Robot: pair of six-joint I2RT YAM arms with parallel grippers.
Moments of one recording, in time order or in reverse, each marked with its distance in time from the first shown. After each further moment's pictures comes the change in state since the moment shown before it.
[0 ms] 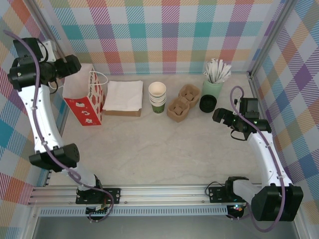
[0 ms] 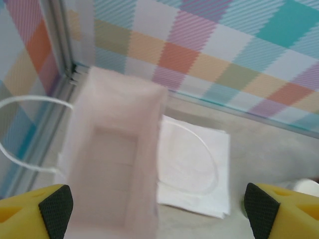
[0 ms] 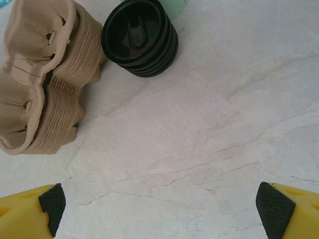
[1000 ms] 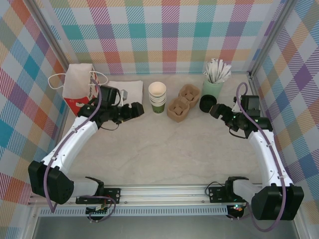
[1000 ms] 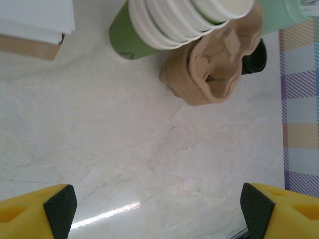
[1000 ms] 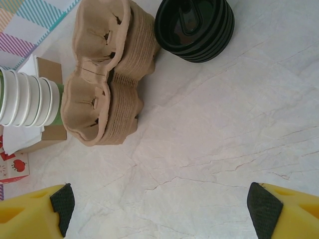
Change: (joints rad) left arm -0.641 -0.343 -1.064 0.506 0.078 -0.464; right arm 0.003 0.015 0.043 -0.006 -0.190 0.184
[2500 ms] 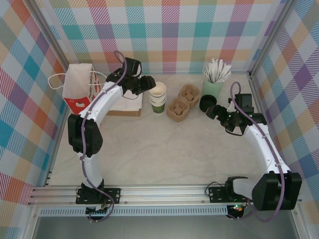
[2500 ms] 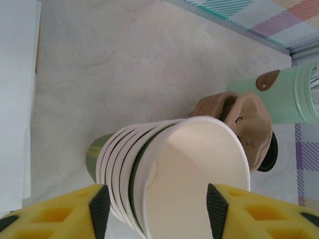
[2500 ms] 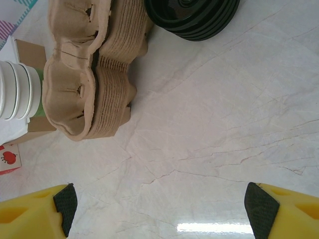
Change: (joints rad) left arm -0.027 0.657 0.695 -0.006 -0.126 -0.019; right arm 0.036 0.093 -0.003 0.015 -0.003 0.015
